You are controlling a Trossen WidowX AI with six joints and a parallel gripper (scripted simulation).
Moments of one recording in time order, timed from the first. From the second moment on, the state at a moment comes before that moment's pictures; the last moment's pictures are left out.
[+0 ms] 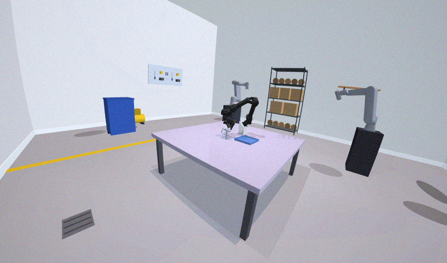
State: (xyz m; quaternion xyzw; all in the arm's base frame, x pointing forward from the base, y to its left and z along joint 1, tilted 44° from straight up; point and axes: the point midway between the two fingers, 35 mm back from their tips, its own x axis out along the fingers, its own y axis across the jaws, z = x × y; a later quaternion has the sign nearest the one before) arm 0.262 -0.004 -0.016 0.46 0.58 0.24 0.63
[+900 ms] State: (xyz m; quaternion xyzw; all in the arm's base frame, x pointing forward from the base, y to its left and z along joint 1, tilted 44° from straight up) arm 0.260 -0.019 -0.018 0.46 0.57 0.24 0.64
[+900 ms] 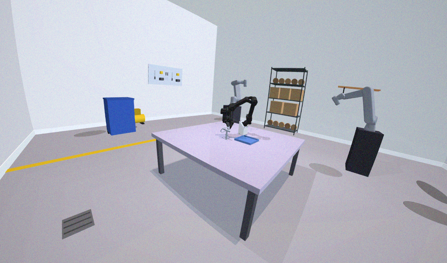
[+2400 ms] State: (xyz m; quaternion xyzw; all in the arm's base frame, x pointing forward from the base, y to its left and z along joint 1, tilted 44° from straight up) arm 0.256 -0.041 -0.033 0.46 0.57 0.24 0.64
